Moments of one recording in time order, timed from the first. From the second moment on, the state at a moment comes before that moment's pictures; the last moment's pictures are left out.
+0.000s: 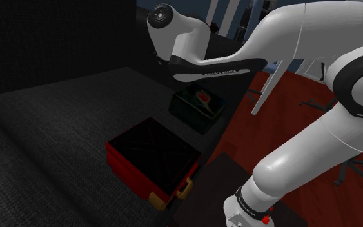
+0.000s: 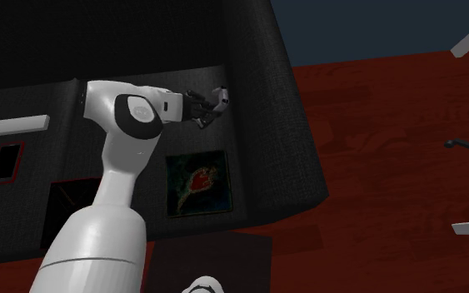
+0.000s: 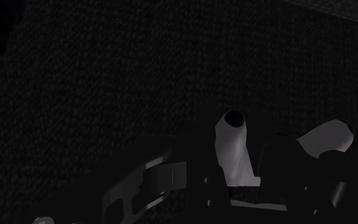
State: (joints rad) arm -0.19 -0.16 0.49 -2.06 -0.89 2.01 1.66
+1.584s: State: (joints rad) arm -0.03 -0.66 0.43 -2.35 -0.65 1.90 1.51
